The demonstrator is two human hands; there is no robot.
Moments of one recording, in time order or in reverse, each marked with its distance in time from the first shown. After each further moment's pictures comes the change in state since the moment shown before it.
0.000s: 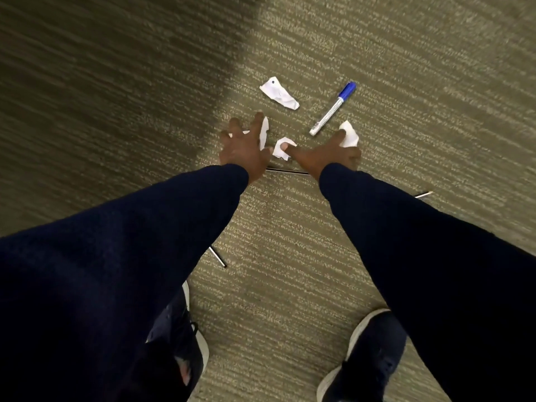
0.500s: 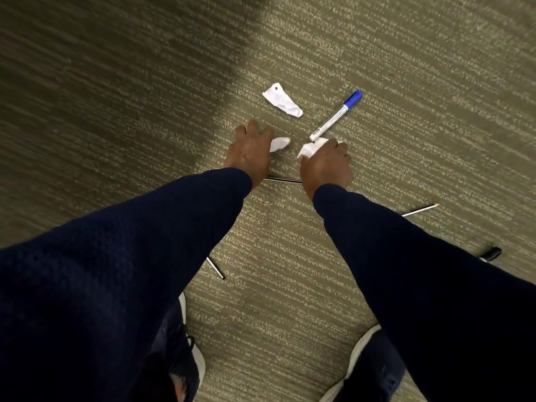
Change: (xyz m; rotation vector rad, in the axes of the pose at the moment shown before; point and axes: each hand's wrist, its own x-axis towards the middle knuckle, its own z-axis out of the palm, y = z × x) left_hand 0.029 -0.002 0.012 0.213 0.151 0.233; right_hand 0.017 -0.004 0.026 -0.195 0.279 -0.255
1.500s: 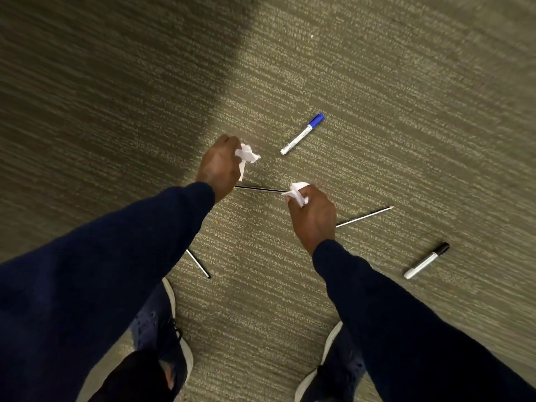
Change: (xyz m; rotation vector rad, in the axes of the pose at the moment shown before) left_hand -0.037 0.007 -0.056 -0.420 0.183 0.023; right_hand -0.090 0.067 -0.054 0.428 -0.003 -0.143
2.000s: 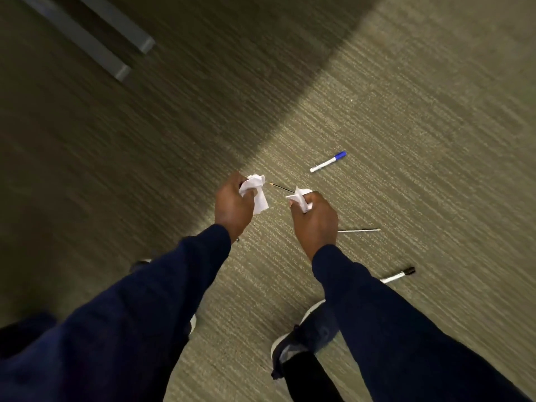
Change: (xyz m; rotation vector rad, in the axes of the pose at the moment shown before) left_hand -0.187 0.109 -0.142 -0.593 0.304 -0.627; right_hand -0.131 -0.127 -0.121 0.005 -0.153 -0.182
